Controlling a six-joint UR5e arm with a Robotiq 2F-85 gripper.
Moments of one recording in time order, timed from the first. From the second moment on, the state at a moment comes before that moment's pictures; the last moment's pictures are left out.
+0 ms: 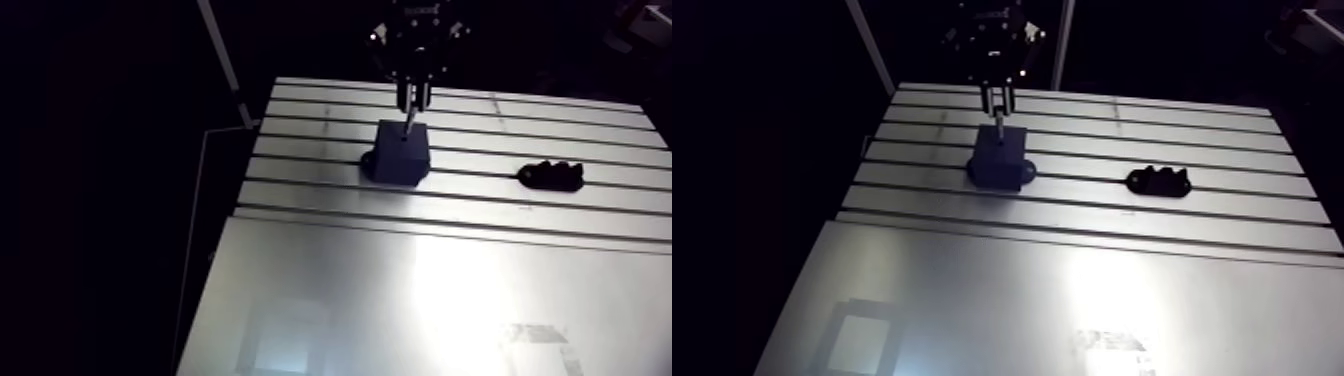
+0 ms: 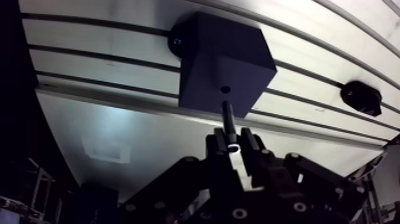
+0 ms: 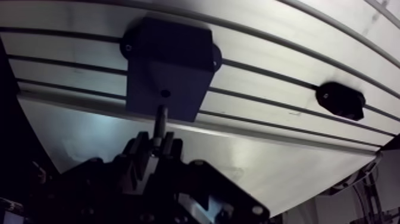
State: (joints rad) arm 0.07 -1.03 1.38 -1.38 -1.66 -1.75
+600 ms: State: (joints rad) arm 0.07 -1.03 1.39 -1.38 -1.66 -1.75
